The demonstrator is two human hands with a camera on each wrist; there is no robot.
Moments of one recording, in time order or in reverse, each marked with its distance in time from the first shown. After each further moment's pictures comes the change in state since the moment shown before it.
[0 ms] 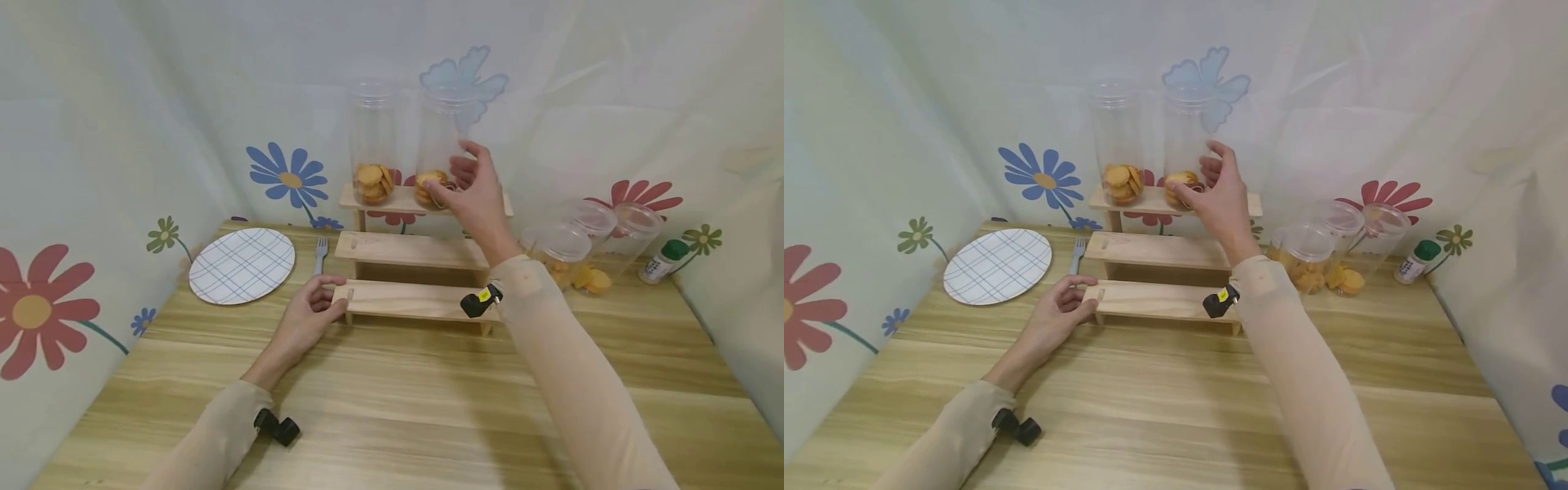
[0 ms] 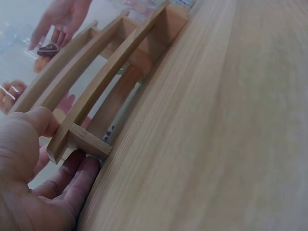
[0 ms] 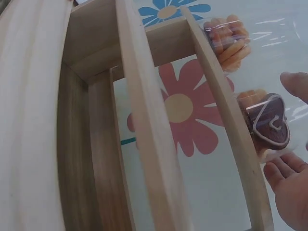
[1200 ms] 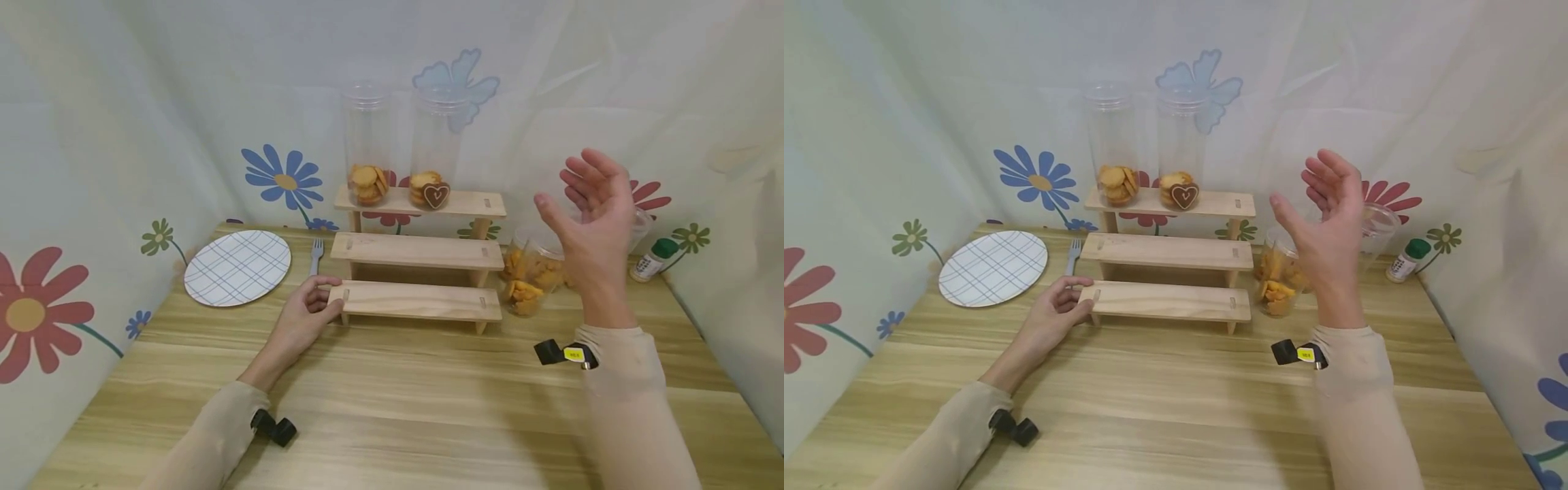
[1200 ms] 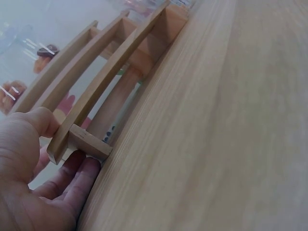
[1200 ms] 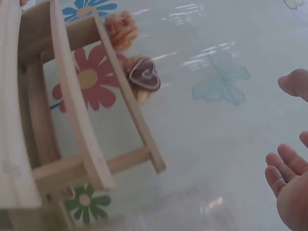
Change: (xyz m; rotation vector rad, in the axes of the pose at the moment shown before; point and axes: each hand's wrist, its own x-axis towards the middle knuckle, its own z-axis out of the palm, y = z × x) left_hand 0.000 0.002 0.001 -0.006 -0.007 0.003; right_hand -0.085 -0.024 -0.120 0.175 0.309 -0.240
